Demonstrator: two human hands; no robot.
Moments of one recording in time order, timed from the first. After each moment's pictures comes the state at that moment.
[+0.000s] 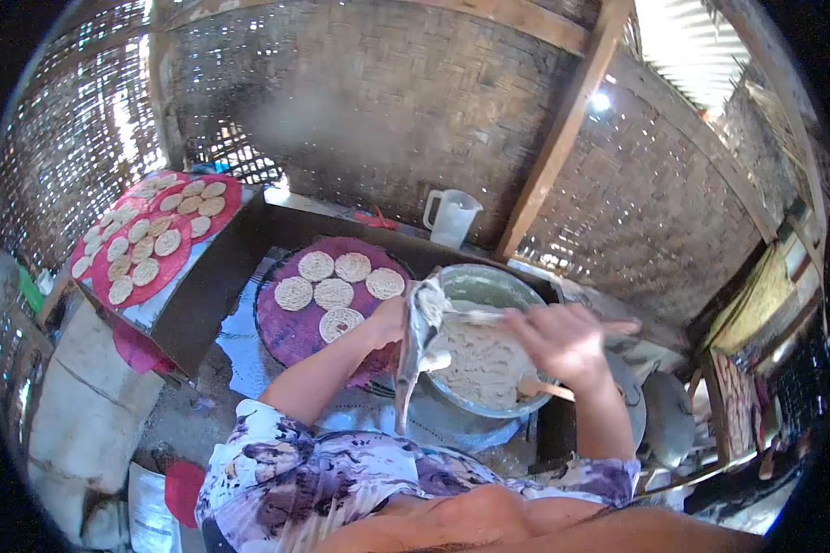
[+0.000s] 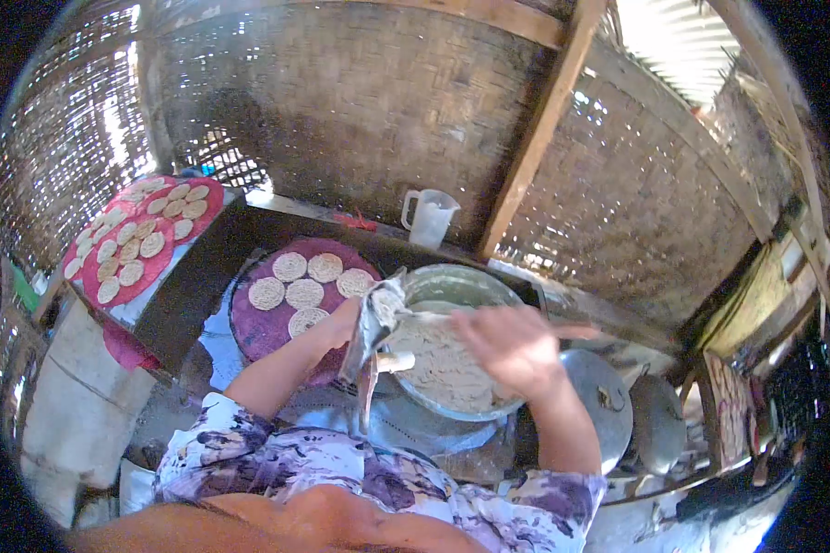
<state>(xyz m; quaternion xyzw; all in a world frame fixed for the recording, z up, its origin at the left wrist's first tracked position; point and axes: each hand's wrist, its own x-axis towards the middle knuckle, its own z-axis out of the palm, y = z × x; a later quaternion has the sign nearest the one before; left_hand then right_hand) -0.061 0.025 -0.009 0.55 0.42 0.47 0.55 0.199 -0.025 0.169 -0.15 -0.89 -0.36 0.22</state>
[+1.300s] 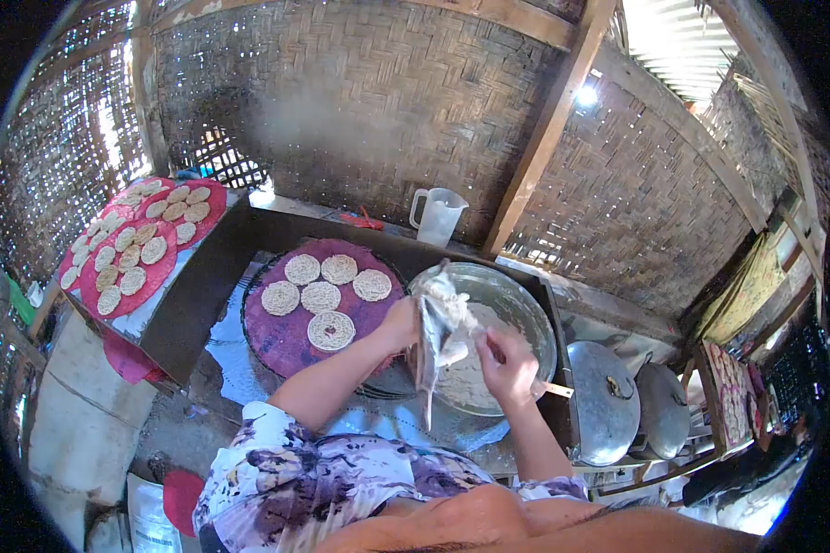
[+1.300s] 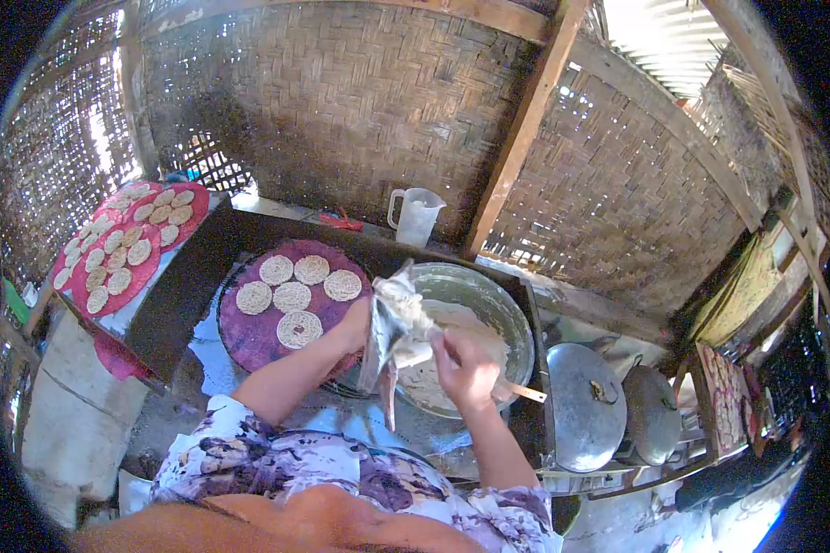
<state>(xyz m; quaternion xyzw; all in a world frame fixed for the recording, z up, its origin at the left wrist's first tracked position) -0.027 0.078 -0.060 0.70 0.43 0.46 0.34 0.177 -0.013 0.043 -0.37 -0.76 -0.06 0.53</state>
